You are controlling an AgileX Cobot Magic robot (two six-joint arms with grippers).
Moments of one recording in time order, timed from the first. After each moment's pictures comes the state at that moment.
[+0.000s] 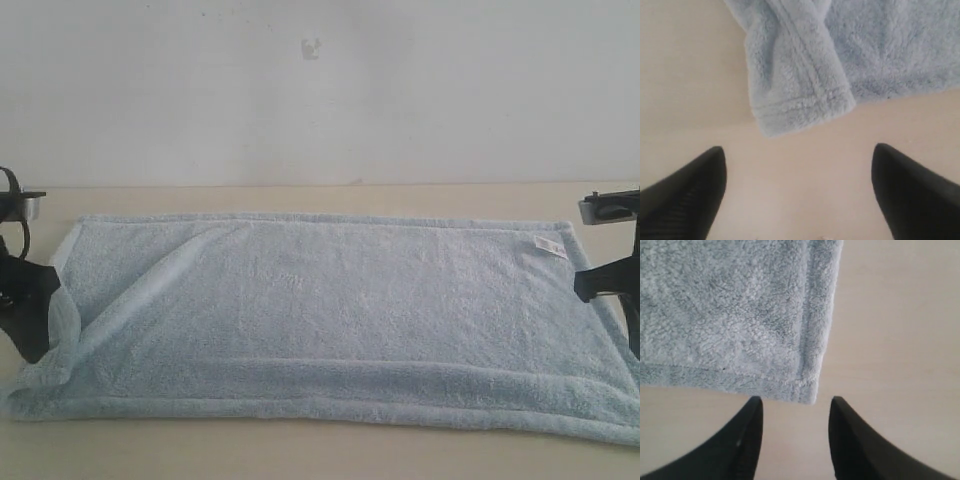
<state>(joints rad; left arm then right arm) 0.03 1.84 -1.27 -0.08 1.22 0.20 -0.01 1.84 -1.27 -0.10 1.22 0.01</state>
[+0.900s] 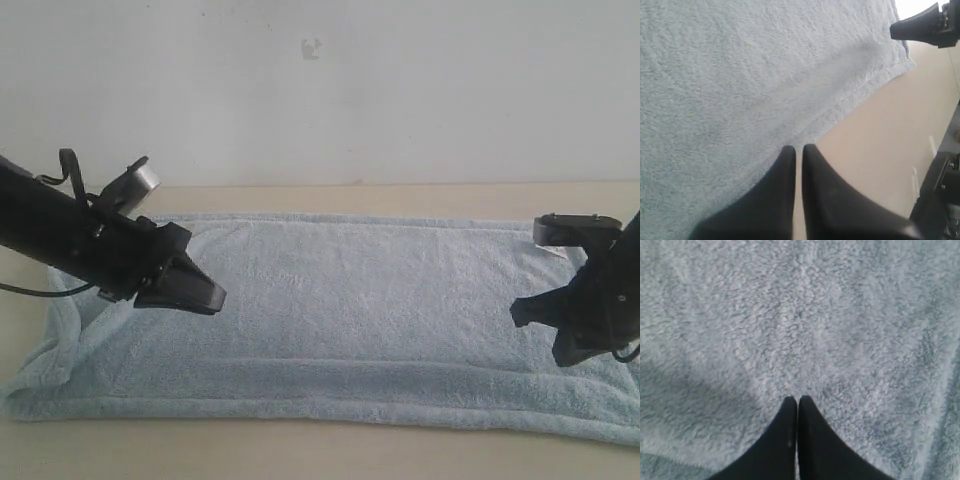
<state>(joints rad) -0.07 1.90 -1.11 -1.10 1.00 0.95 0.02 1.84 -1.00 0.24 0.62 -0.23</state>
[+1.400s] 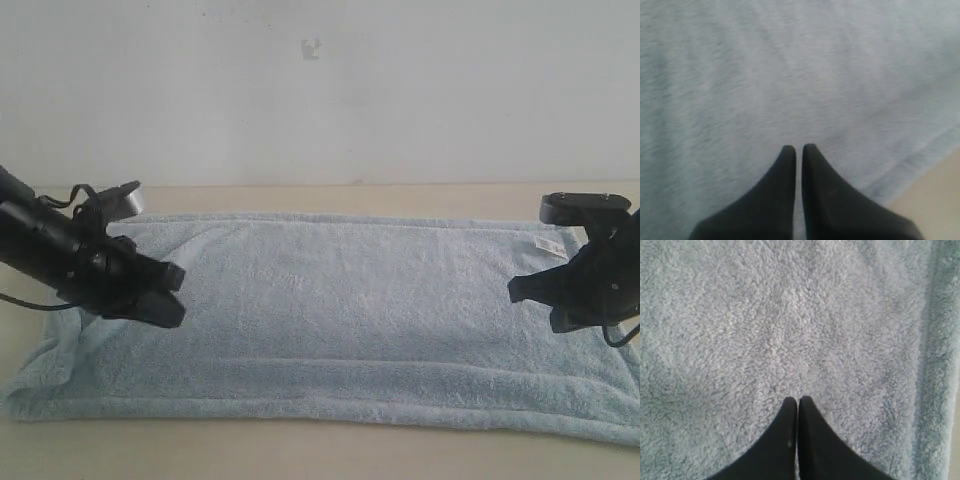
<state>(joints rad) -0.08 1.91 -1.08 -0.88 0.70 0.85 0.02 1.84 -0.98 0.24 0.42 -0.19</state>
